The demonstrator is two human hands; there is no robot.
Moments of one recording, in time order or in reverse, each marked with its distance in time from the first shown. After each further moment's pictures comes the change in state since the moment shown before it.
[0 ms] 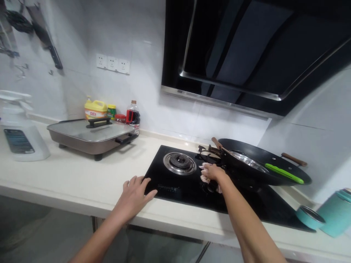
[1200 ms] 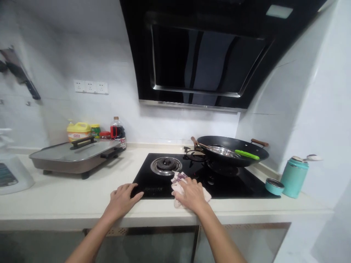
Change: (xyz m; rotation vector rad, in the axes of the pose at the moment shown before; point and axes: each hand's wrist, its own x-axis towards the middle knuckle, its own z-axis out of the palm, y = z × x) left_hand 0.009 -0.007 -0.002 0.043 -0.011 -0.014; right_hand -0.157 -0.062 0.045 0.155 0.343 -0.194
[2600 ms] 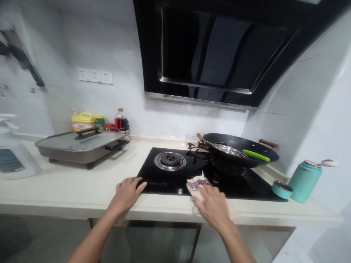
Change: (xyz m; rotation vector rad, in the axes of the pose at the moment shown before) left_hand -0.001 0.004 0.001 -0.071 0.003 -0.011; right_hand -0.057 0.049 0.011 -0.157 0.160 0.043
